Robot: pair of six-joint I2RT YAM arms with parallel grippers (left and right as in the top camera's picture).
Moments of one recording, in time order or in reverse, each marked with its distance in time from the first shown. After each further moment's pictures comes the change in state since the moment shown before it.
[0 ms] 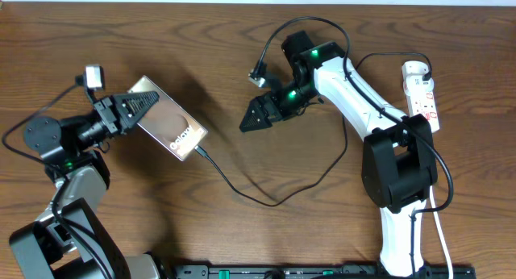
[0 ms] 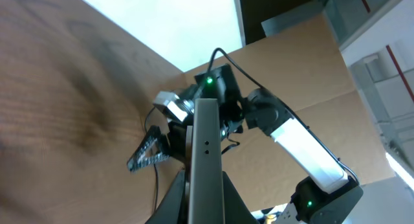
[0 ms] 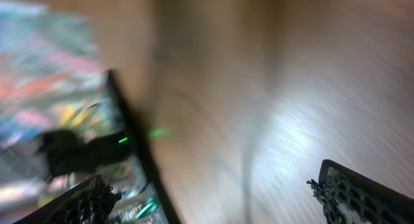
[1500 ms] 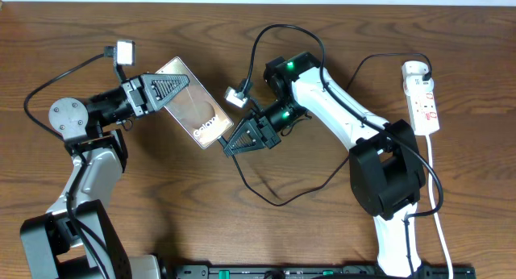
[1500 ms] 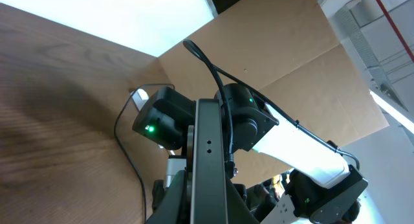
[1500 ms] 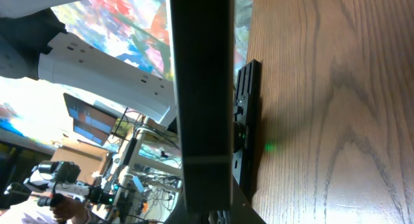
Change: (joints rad) left arm -0.222 0.000 0.135 0.089 -0.061 -0.058; right arm 0.116 0.000 -0.002 -0.351 -0.573 -0.752
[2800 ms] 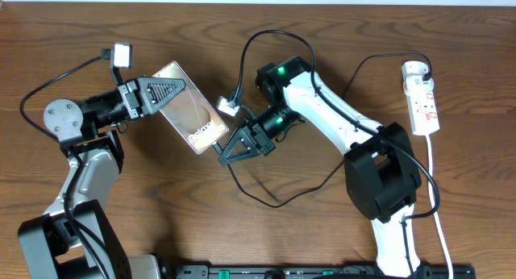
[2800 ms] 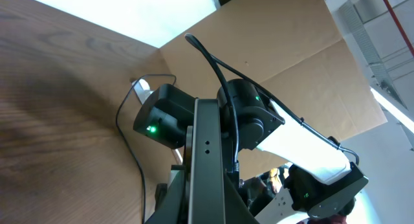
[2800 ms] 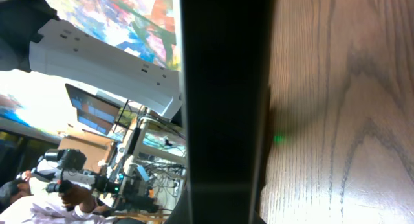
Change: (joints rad) left arm 0.032 0.000 0.000 -0.002 0.053 -0.020; right arm 0.042 0.000 0.003 -0.031 0.027 0.000
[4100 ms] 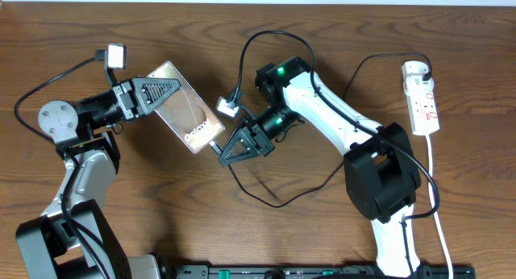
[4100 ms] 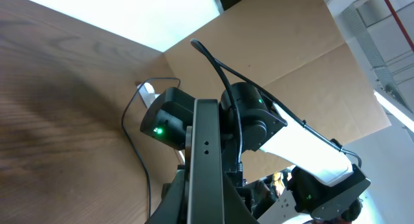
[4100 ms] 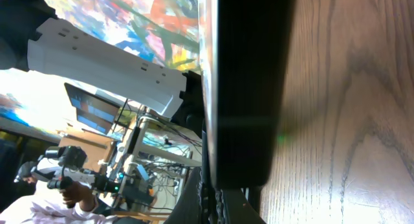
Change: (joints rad) left arm 0.033 0.000 0.000 0.000 0.008 0.005; right arm 0.008 0.000 0.000 -0.008 0.006 0.000
